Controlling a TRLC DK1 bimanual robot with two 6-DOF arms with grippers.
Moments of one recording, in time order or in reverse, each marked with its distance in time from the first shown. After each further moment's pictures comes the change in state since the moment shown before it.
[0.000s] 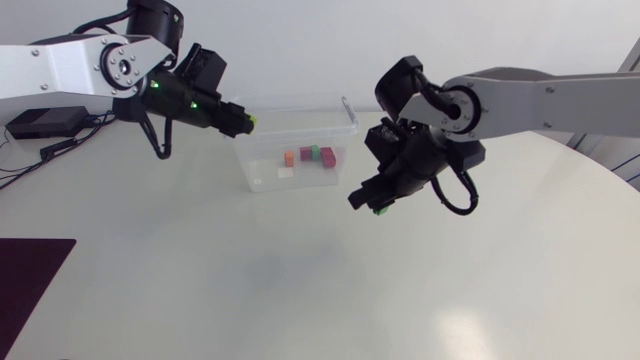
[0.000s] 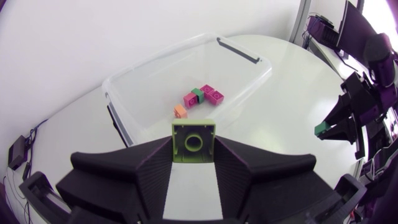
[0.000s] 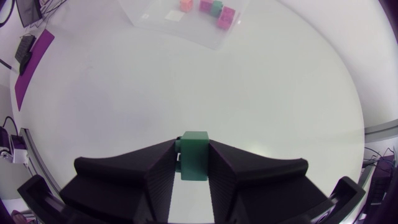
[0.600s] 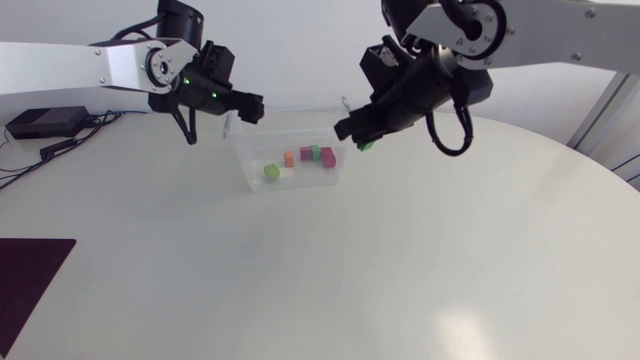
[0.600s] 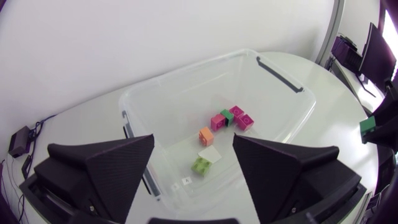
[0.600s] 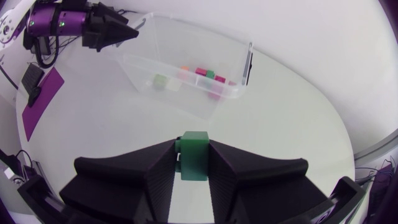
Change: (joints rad) left arm 0.016 0.171 0.162 0.097 -0.097 -0.098; right arm 0.000 0.021 0.272 0.029 -0.001 0.000
